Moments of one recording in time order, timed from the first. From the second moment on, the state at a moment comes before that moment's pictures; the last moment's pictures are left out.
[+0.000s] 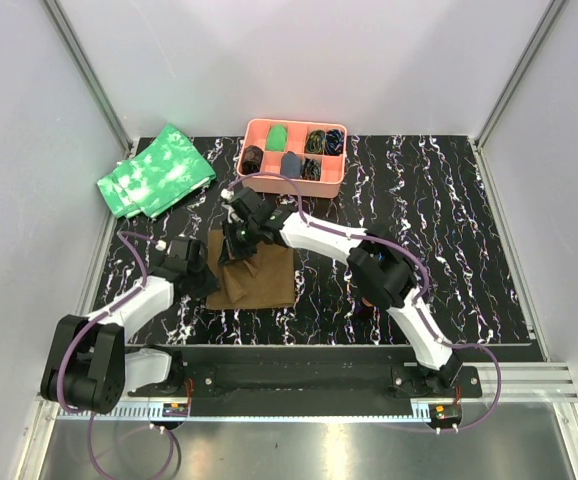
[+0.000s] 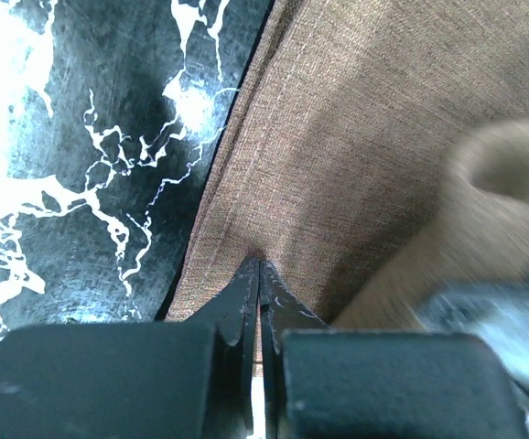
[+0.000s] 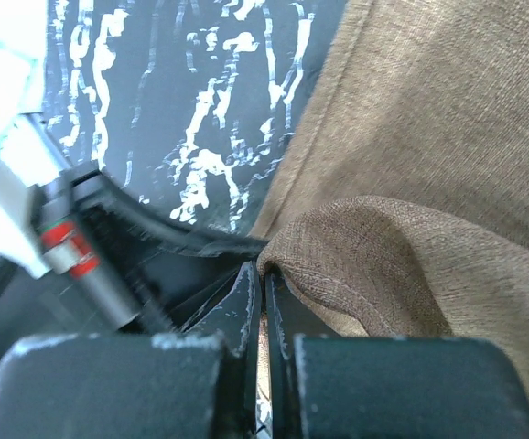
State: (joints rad) left arm -0.22 1.20 0.48 -0.30 0.01 -0.83; right arm 0.92 2.29 1.87 -0.37 -0.39 0.64
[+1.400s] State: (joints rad) left arm -0.21 1.16 0.71 -0.55 0.02 -0.64; right arm 0.77 1.97 1.58 -0.38 -0.48 0.55
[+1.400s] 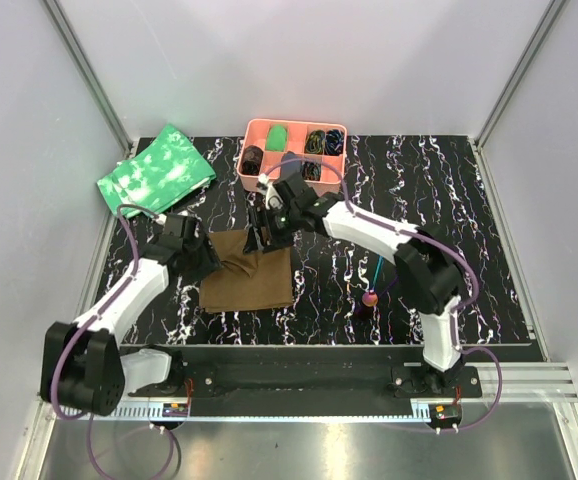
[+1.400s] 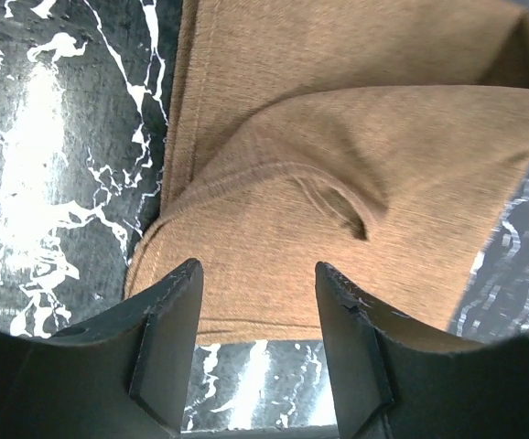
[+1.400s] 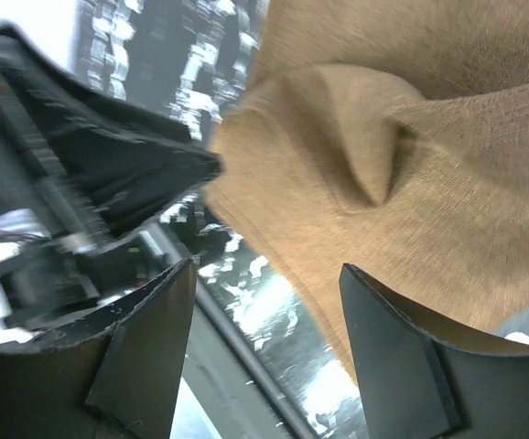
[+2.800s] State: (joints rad) left arm -0.18 1.04 0.65 -0.50 0.00 -0.69; right arm 0.66 2.48 1.77 0.43 -0.77 1.35
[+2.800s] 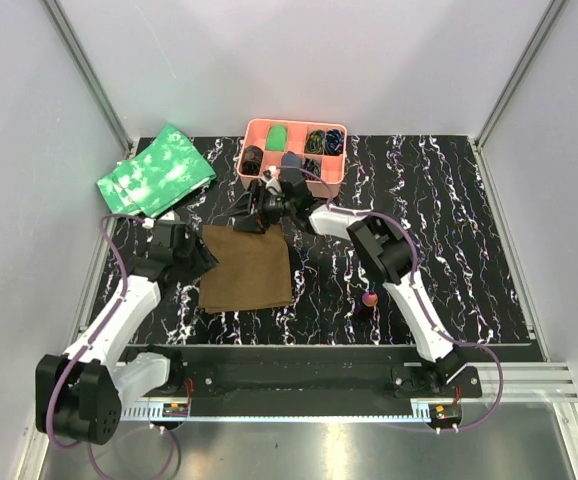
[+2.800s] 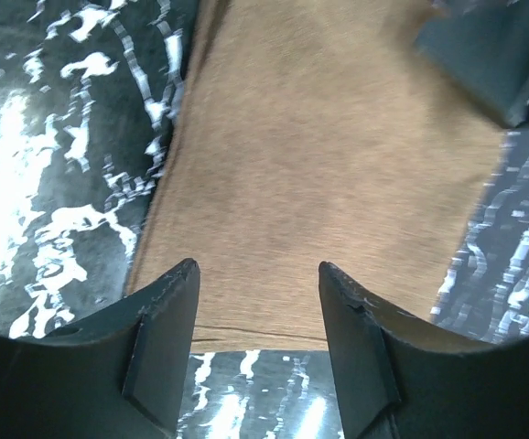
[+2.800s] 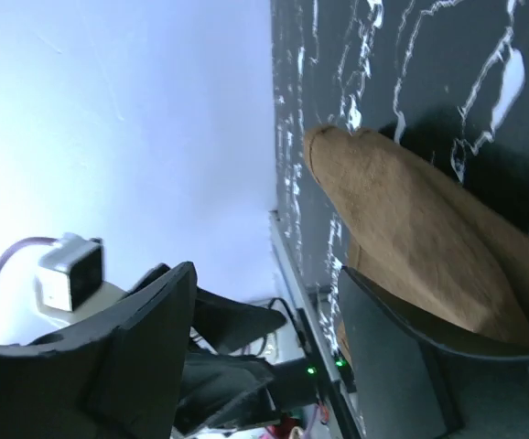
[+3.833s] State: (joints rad) left arm -0.19 1.62 0.85 -0.28 0.26 -0.73; right arm 0.59 2.33 1.70 -0.21 -0.49 0.51
